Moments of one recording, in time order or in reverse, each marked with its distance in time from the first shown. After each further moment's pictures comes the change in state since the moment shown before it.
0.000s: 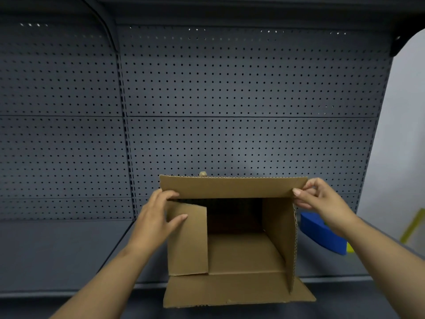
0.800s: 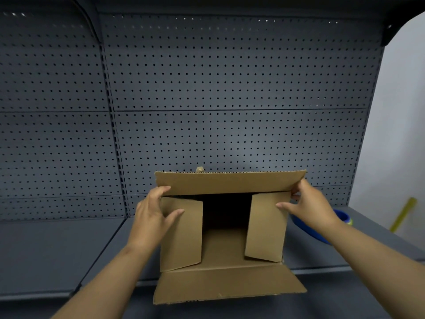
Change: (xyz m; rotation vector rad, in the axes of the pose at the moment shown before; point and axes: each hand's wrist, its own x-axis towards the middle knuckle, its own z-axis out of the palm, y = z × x) left_hand -0.001 0.002 0.026 -0.014 0.148 0.086; right_hand -0.001 0.016 0.010 -0.720 0.097 -0.141
